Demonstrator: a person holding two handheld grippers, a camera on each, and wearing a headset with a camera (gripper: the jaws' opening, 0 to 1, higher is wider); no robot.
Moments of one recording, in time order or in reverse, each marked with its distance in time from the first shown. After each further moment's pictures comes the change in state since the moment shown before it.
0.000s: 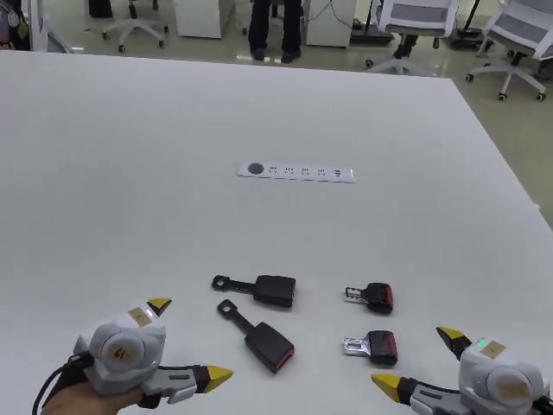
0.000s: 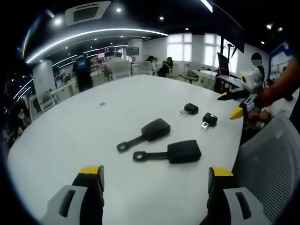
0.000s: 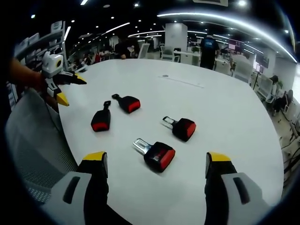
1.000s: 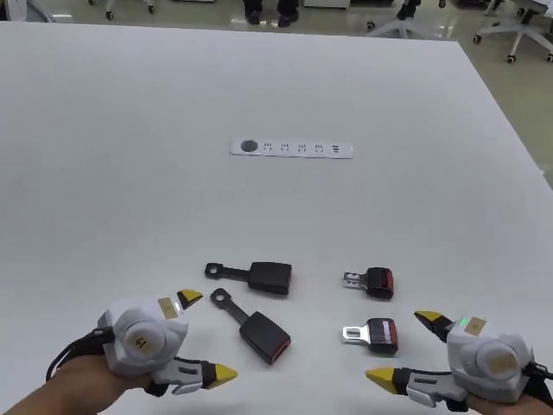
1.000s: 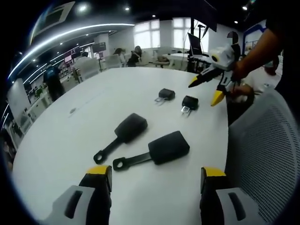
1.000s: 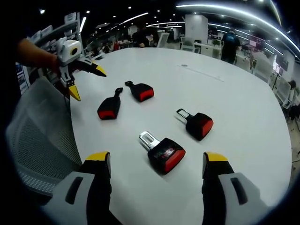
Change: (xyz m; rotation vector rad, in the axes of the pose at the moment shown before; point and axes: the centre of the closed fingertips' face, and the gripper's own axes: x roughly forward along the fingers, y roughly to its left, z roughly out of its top) left arm 0.032 -0.030 -0.003 0.219 0.122 -0.206; right arm 0.027 0.005 -0.015 -0.075 0.095 0.173
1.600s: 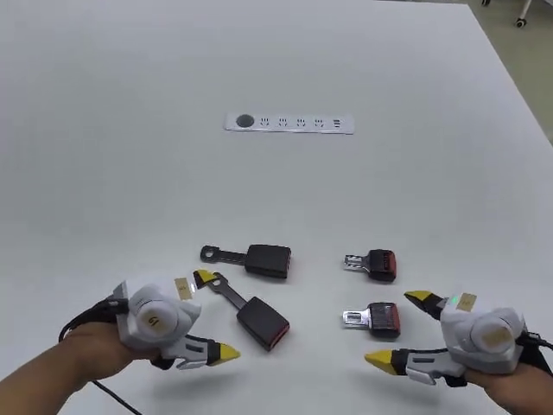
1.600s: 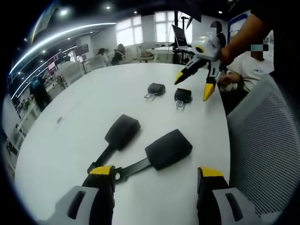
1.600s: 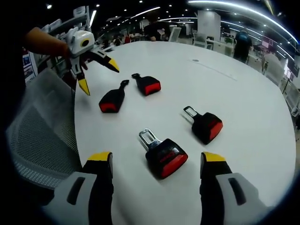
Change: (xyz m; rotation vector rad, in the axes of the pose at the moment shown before) left arm 0.028 0.005 0.005 0.128 0.045 -0.100; right arm 0.017 0.001 0.001 -0.071 0.059 0.101
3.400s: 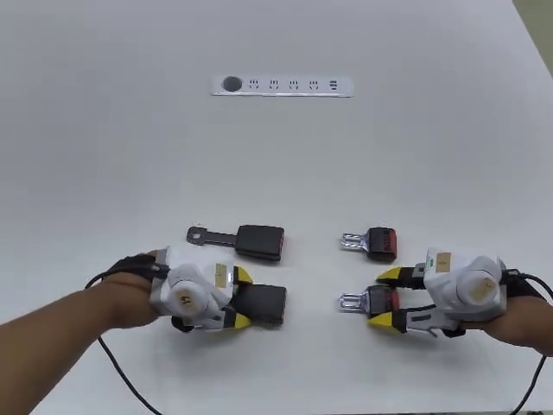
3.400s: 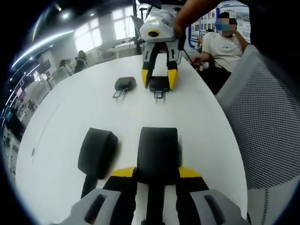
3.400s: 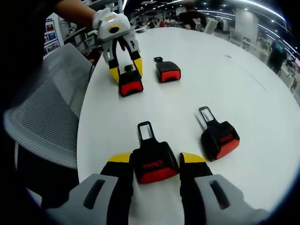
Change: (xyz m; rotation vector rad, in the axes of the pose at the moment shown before) left arm 0.060 -0.008 -0.001 0.215 0.034 -0.205; right arm 0.026 -0.012 -0.010 -0.207 0.135 0.243
